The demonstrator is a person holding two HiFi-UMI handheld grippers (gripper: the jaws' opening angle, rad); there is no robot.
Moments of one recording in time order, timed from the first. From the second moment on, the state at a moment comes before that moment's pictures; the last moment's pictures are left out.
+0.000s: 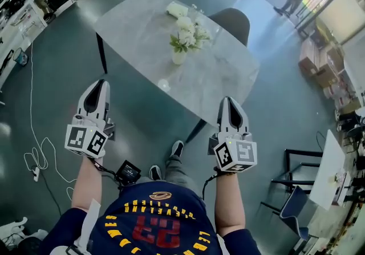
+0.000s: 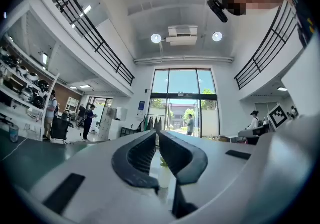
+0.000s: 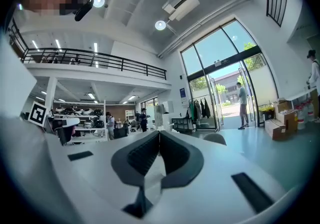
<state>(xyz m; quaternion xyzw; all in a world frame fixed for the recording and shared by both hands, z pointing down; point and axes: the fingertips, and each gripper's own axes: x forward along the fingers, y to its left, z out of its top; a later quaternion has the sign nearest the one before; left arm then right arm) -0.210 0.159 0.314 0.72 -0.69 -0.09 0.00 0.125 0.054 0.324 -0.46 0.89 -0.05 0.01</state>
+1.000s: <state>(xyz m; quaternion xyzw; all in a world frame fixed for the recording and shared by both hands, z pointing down) -0.171 -0.004 0.331 0.70 -0.72 -0.05 0.02 0.122 -0.136 0.360 -0.39 0.91 -0.11 0.03</state>
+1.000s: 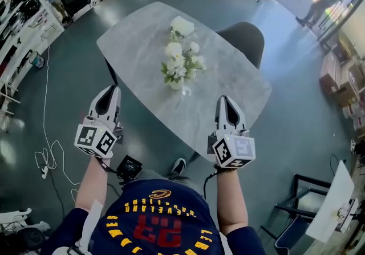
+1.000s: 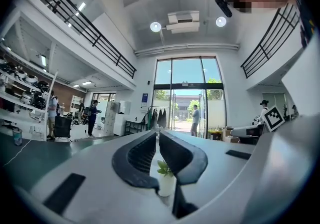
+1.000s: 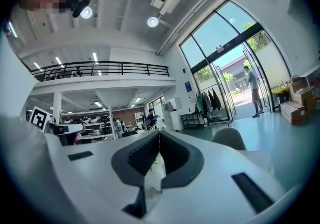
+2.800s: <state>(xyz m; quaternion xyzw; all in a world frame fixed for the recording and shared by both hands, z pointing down) -0.153 -0.184 0.453 0.85 -0.50 0.11 0.08 0.048 -0.216 0.512 -0.45 0.87 -0.18 -0.10</state>
